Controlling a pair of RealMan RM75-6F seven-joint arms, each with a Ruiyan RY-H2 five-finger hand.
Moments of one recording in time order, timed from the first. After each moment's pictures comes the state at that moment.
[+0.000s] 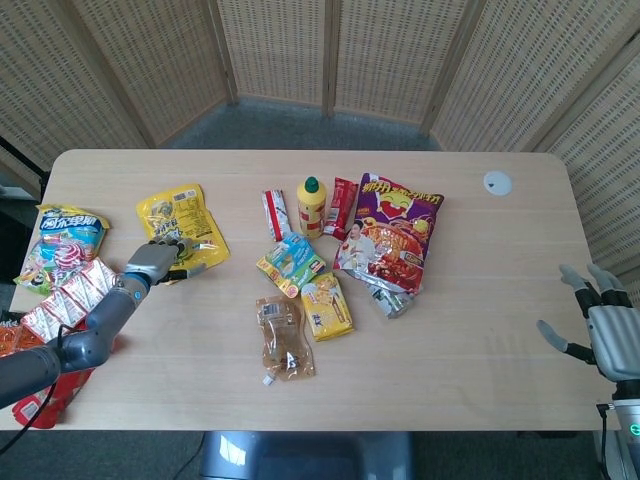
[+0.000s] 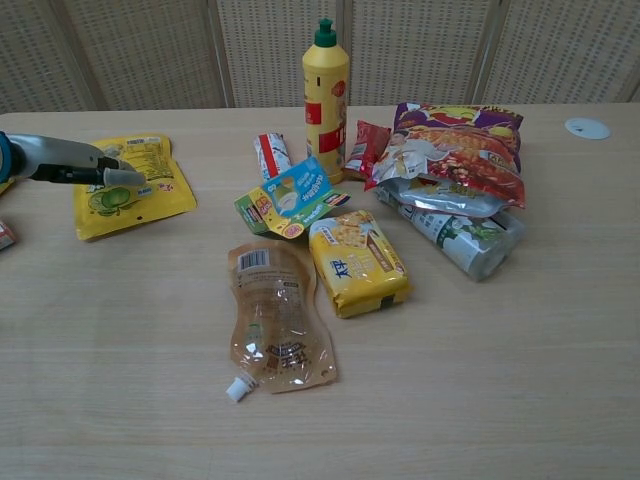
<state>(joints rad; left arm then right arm) -0.92 -1.43 -0.03 -1.16 0.59 0.47 0.35 0.16 -0.99 0.09 -1.65 -1.44 1.40 0.07</state>
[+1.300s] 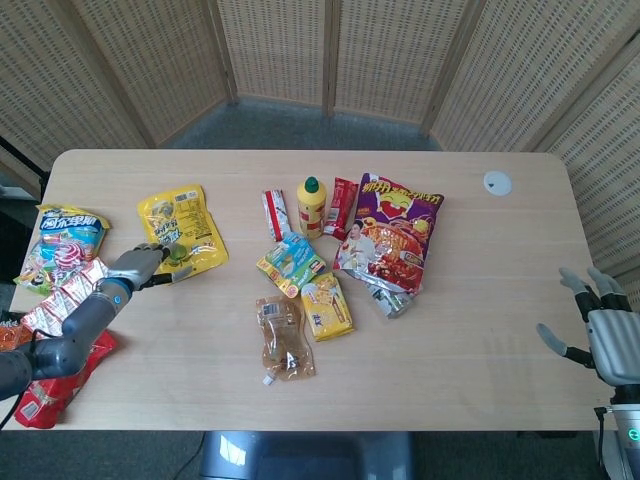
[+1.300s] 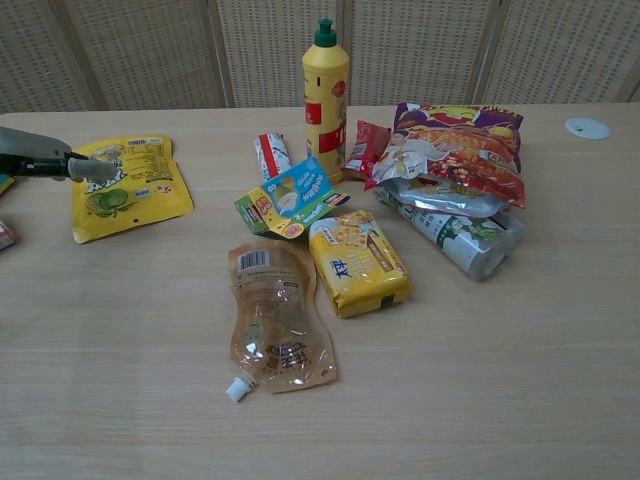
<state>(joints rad) -0.95 -1.29 0.08 -1.31 0.60 0.48 0.18 0.14 -1.00 0.09 -1.66 -1.46 1.42 0.07</state>
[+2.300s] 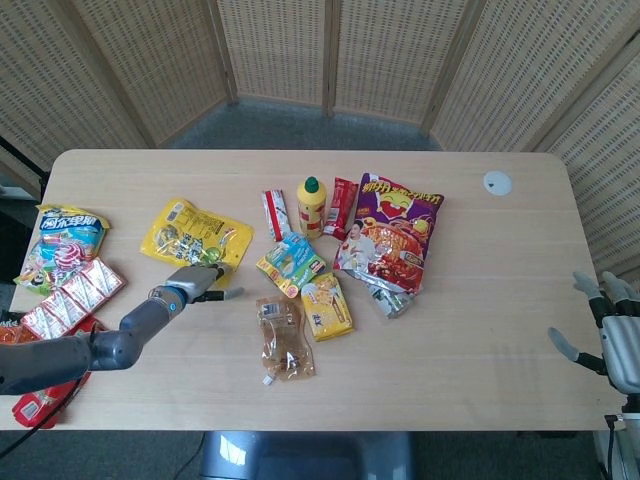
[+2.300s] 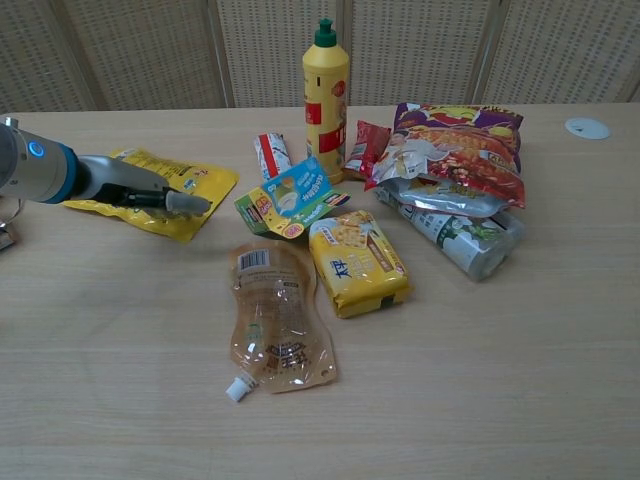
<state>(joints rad) -1.15 -1.41 0.12 -1.35 0.47 0.42 0.20 0.11 -0.98 0.09 -1.68 -1.45 1.45 0.07</state>
